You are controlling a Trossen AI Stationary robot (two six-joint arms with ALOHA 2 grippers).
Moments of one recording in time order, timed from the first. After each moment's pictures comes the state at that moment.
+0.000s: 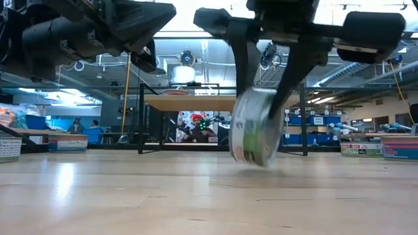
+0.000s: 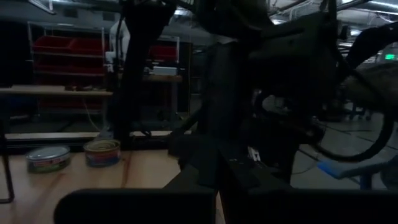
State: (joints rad) left arm -0.33 1.70 0.36 1.55 -0.12 -0.03; right arm 0.44 2.11 1.73 -1.03 0.32 -0.64
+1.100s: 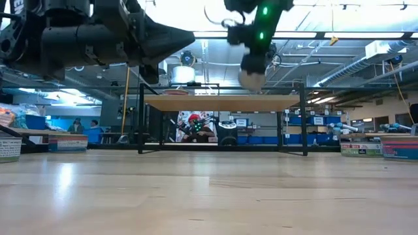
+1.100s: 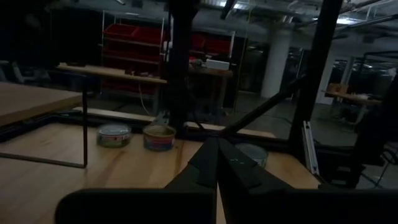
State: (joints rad) left arm -0.27 1.70 0.41 1.47 -0.30 -0.11; right arm -0.27 1.72 1.49 -0.72 0.95 -0.37
